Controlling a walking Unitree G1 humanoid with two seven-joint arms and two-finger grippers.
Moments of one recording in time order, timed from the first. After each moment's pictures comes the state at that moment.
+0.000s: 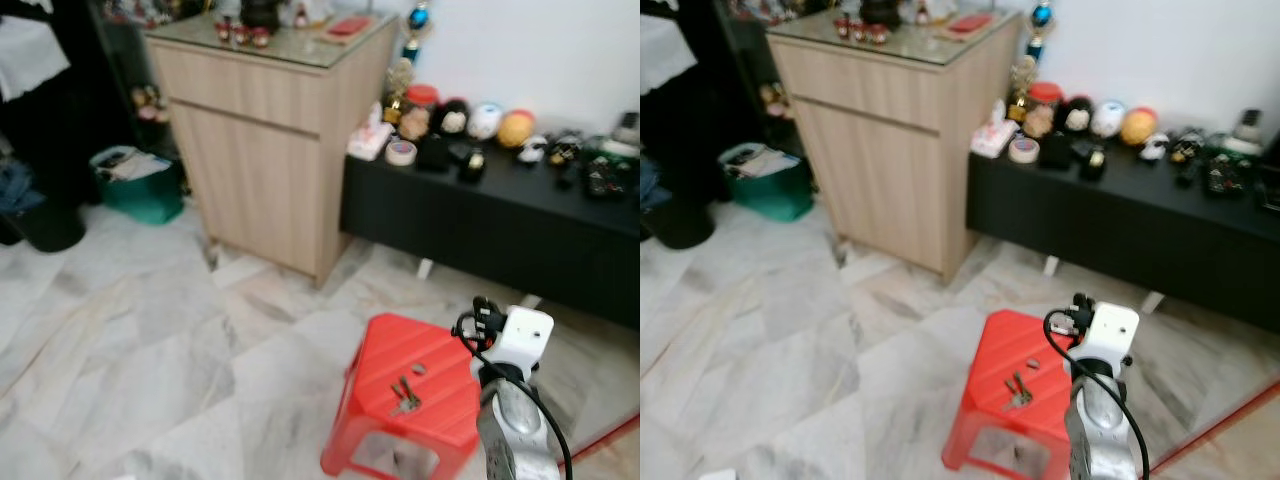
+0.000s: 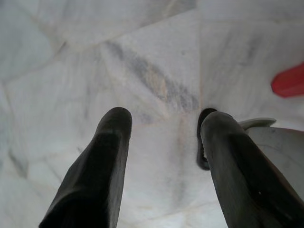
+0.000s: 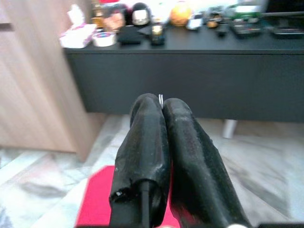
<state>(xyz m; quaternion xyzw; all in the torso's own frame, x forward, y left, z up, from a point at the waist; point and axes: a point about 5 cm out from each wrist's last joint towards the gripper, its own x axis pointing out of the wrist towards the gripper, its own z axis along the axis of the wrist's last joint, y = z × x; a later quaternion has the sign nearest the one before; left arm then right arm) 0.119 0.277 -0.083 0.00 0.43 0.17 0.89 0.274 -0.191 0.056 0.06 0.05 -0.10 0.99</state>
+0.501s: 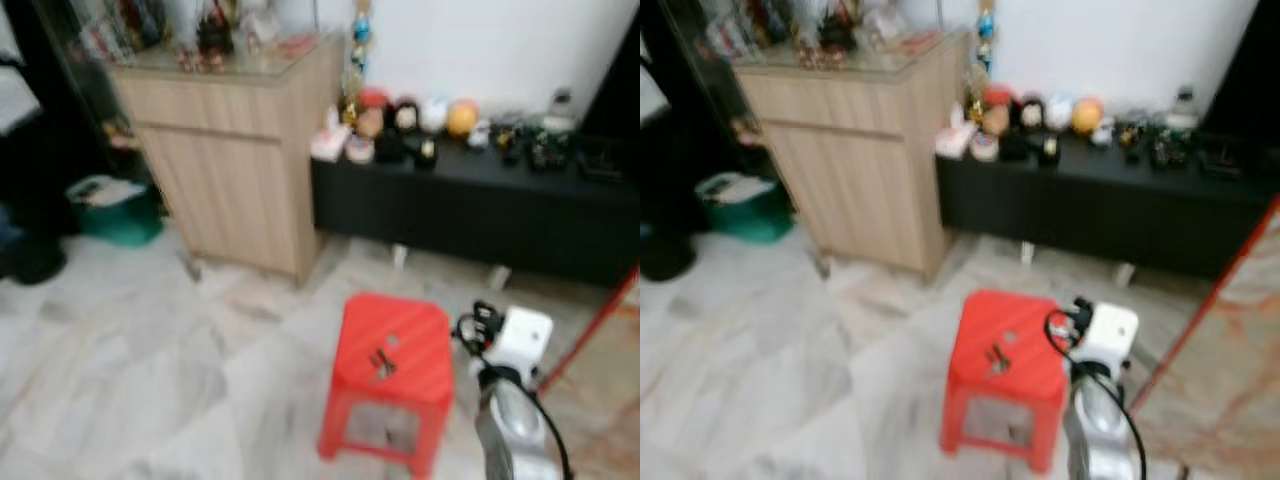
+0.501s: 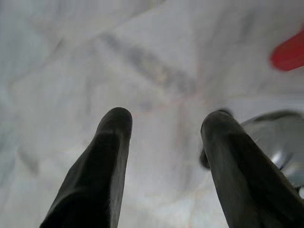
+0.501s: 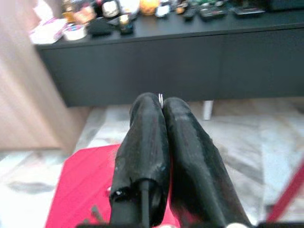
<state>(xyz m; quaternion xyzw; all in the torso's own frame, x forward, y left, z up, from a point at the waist) 0.118 0.276 -0.084 -0.01 0.44 0.17 0.88 0.277 -0.186 0.057 0.07 0.05 -0.10 0.99</state>
